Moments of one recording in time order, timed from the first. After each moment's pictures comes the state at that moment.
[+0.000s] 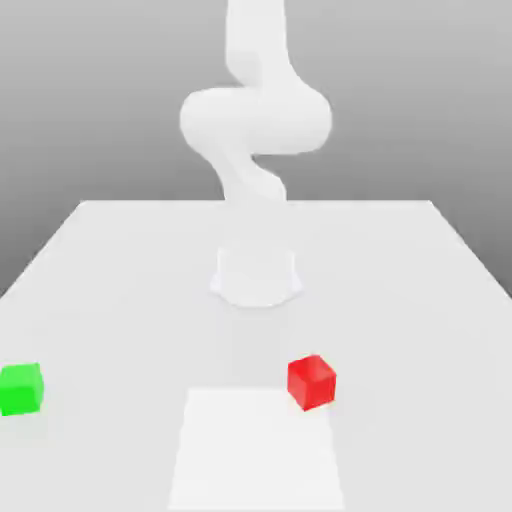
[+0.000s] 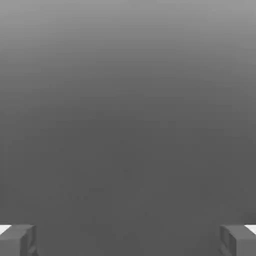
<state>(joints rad) 0.02 -0.74 0.00 -2.37 0.00 2.35 0.78</state>
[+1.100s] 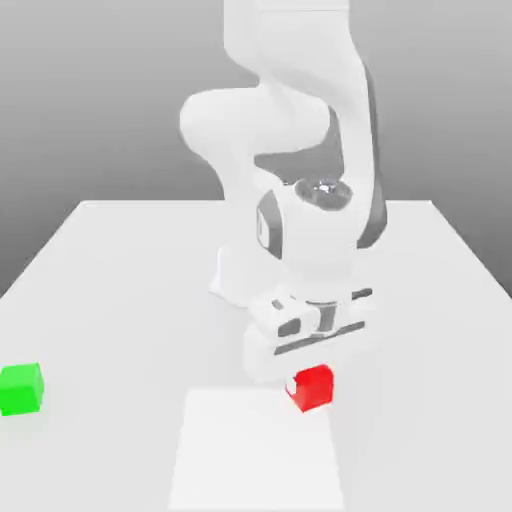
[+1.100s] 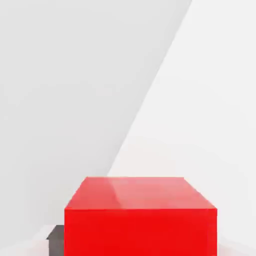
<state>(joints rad) 0.22 0.11 0.02 -2.92 -0.02 3.04 0.59</state>
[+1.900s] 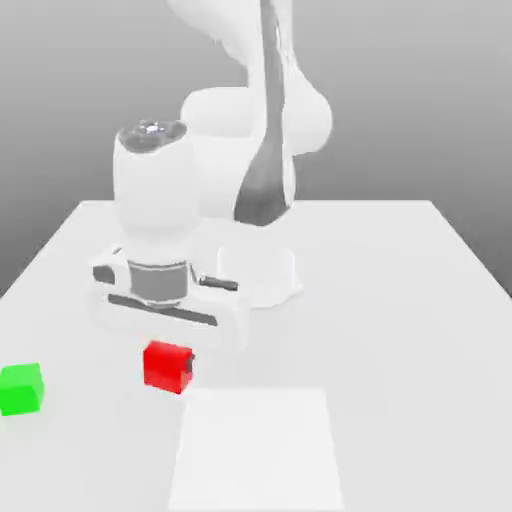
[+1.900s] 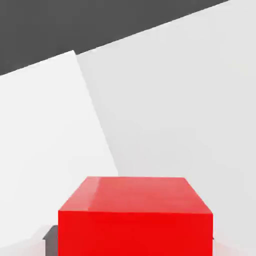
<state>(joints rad) -0.16 -0.02 -0.21 -2.72 -0.02 2.71 0.94</state>
